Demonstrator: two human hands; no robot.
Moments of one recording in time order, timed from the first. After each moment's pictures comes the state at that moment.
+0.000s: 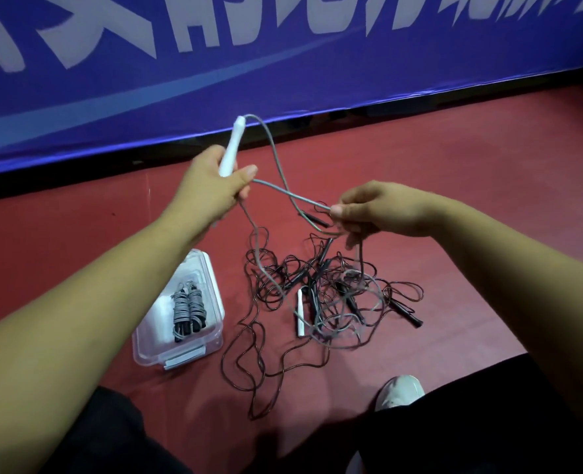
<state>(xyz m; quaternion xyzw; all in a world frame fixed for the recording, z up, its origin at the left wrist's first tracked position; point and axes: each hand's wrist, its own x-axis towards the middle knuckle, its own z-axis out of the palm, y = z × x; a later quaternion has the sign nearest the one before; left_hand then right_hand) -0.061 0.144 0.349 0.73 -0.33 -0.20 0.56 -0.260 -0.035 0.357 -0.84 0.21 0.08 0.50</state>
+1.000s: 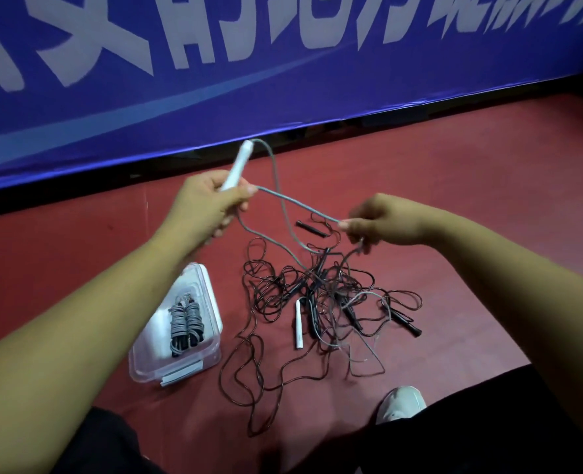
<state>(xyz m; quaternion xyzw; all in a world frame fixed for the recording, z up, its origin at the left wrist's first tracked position) -0.067 0.147 0.352 0.70 -0.33 -0.26 0.58 -0.272 -0.051 0.358 -0.91 0.19 0.05 0.35</state>
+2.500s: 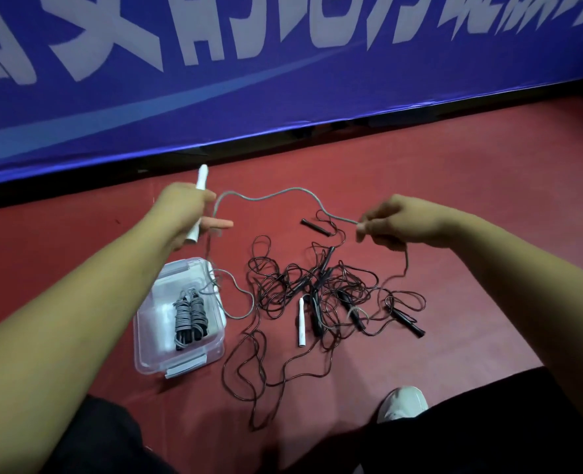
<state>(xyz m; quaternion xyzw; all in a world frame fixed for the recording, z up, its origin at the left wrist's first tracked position) -0.023 0.154 0.335 0.75 -0.11 -0.32 0.57 -0.277 -0.064 0.346 -0.85 0.27 0.07 0.45</state>
